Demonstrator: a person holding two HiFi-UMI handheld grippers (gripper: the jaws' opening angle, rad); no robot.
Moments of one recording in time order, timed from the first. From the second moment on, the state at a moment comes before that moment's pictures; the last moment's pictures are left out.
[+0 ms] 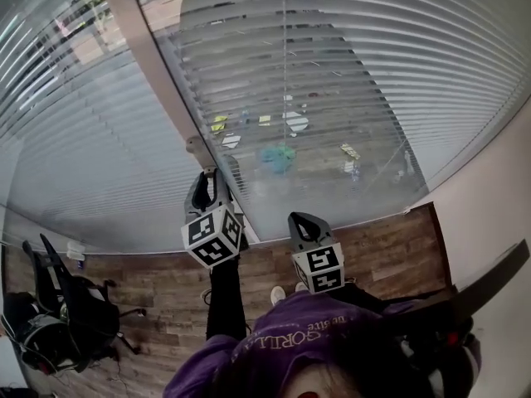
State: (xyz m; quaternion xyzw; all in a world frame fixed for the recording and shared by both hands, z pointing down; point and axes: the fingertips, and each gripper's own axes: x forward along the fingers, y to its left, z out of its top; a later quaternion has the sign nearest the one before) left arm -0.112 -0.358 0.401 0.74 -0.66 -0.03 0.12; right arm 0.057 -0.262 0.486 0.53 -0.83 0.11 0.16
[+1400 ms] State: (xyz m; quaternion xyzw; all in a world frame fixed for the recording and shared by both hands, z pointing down) left arm -0.118 -0.362 0.397 0.75 -0.65 -0.03 0.11; right arm 0.051 -0.258 0.493 0.52 -0.83 0.11 0.17
